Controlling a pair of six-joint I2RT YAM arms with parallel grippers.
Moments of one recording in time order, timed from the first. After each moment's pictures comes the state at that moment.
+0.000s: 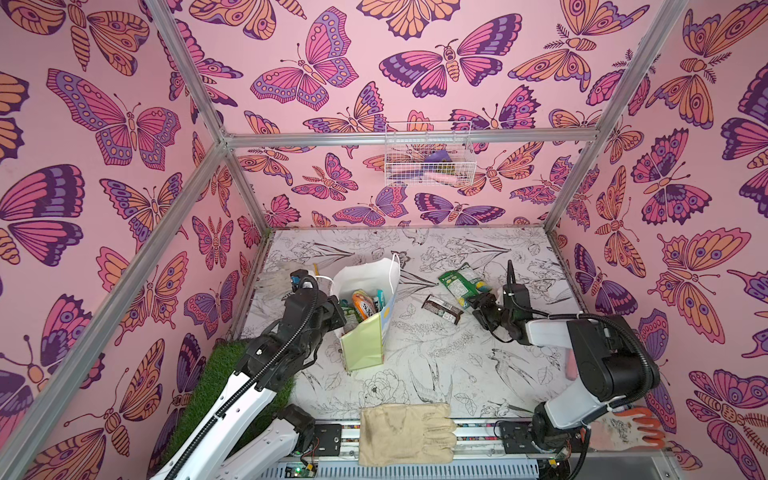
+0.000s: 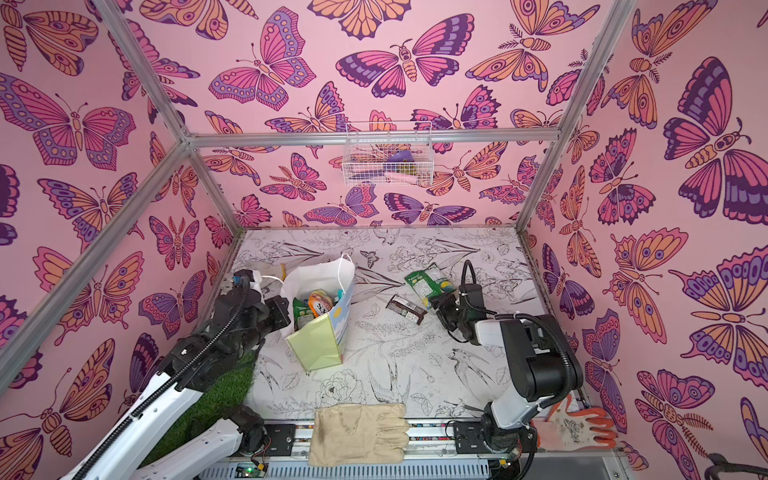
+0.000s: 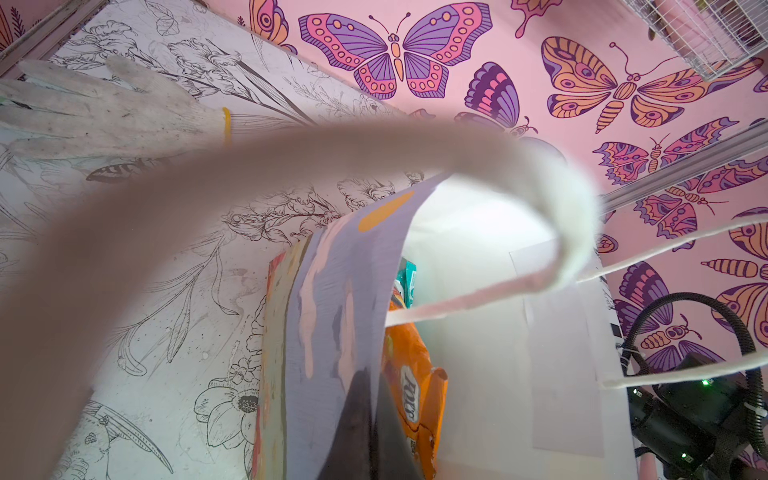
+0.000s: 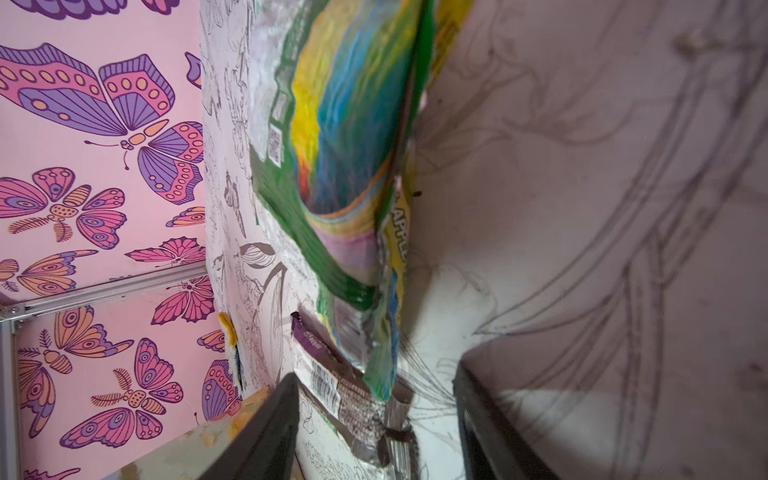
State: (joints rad) left arm -0.52 0.79 0.94 -0.73 -0.25 -0.72; right arm 0.15 1.64 0.55 0.38 -0.36 1.15
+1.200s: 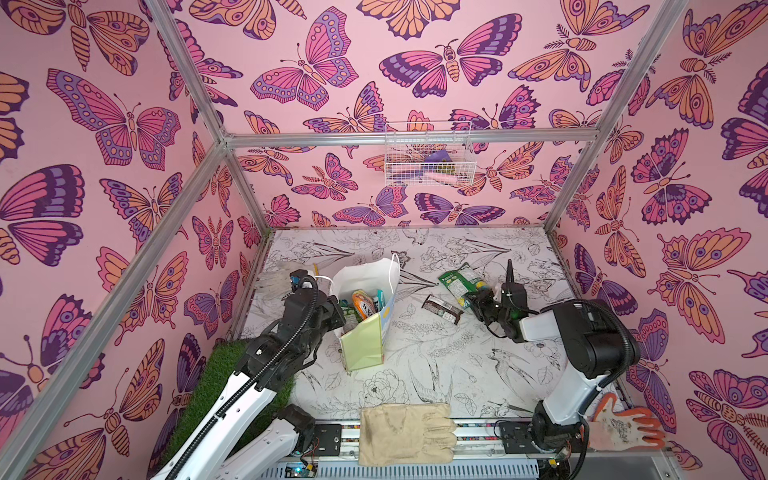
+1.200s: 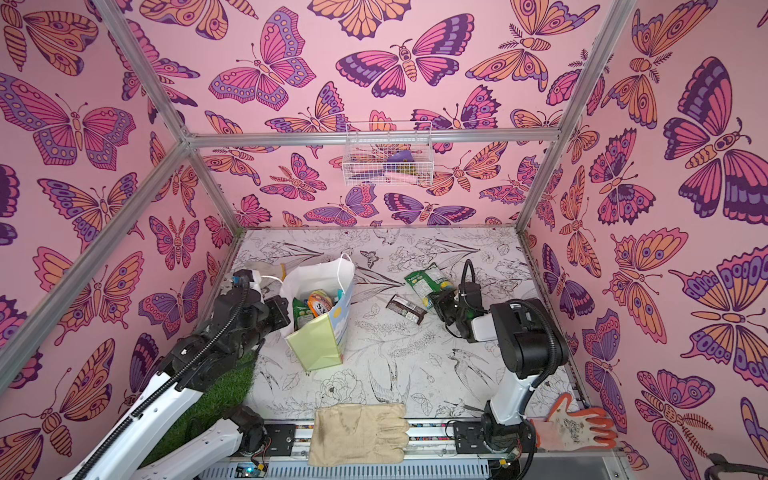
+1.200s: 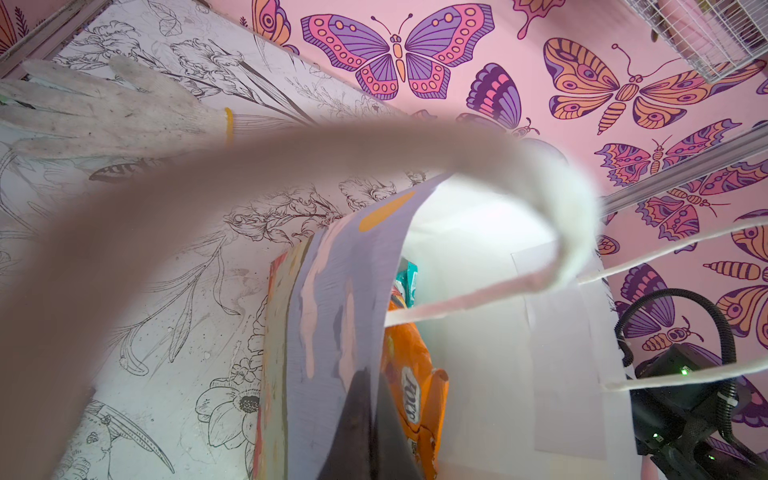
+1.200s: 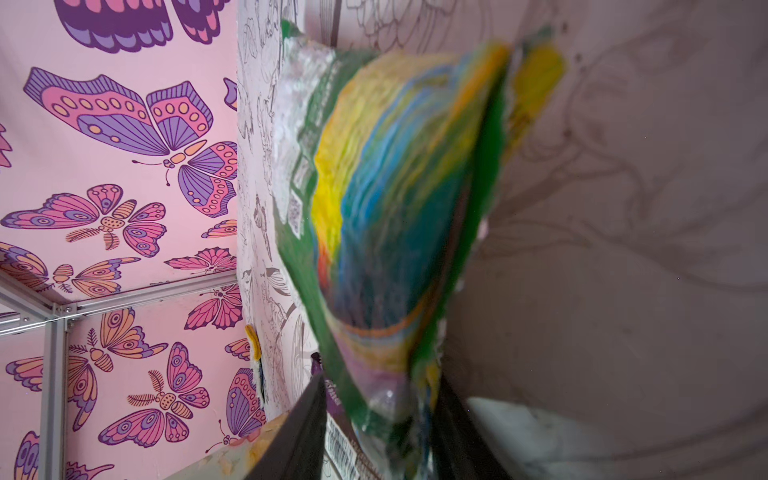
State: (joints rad) left arm -0.52 0.79 0.94 -0.74 -0.25 -0.72; right arm 0.14 1.79 0.57 0.61 -0.39 1.18
